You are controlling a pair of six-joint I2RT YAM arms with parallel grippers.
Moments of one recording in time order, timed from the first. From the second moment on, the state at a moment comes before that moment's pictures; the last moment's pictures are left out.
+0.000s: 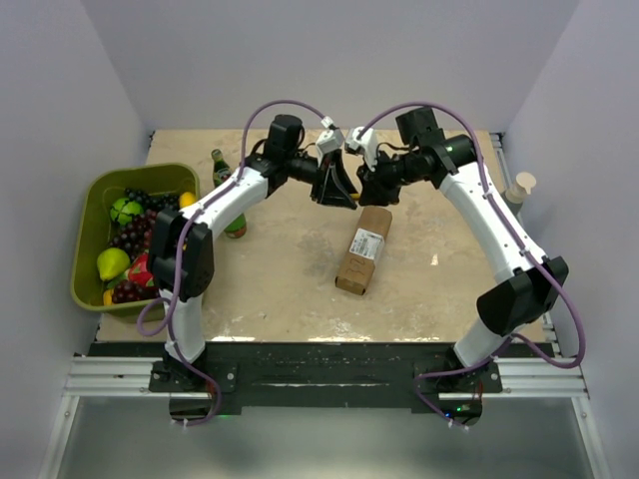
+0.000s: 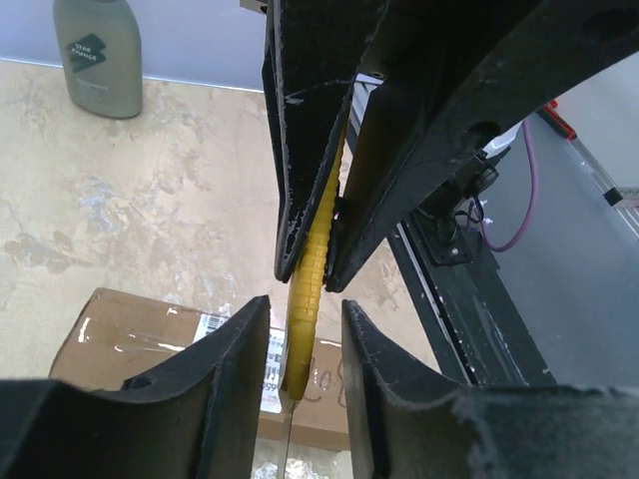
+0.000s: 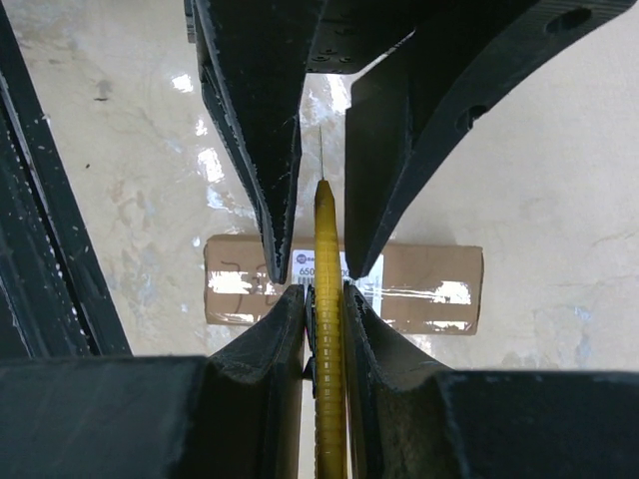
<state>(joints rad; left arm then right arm) -0.48 1.97 1.67 -0.12 1.36 0.10 0.41 1.65 1.81 -1.08 -0.57 -0.61</state>
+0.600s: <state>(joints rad) -0.48 1.96 1.55 0.13 1.42 -0.08 0.37 1.62 1.74 -1.01 -0.66 -0.50</state>
